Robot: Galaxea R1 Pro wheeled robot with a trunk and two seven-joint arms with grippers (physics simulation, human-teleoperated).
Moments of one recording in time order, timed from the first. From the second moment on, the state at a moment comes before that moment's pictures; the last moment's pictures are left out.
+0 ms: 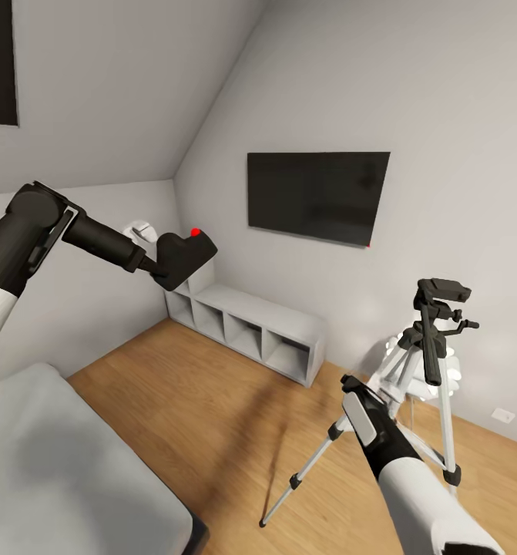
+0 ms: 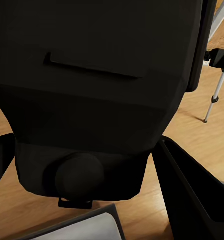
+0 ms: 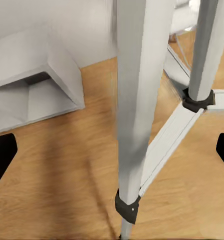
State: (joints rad) left arm -1.48 0.44 -0.49 -0.96 -0.23 1.00 -1.51; right arm -0.71 0.08 -0.09 -0.70 -0.51 0.11 -0.58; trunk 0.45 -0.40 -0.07
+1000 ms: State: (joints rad) left arm -1.48 0.44 -0.49 -0.96 -0.23 1.00 -1.51; right arm -0.71 0.03 -0.08 -0.64 -0.37 -0.06 -0.47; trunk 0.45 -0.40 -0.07
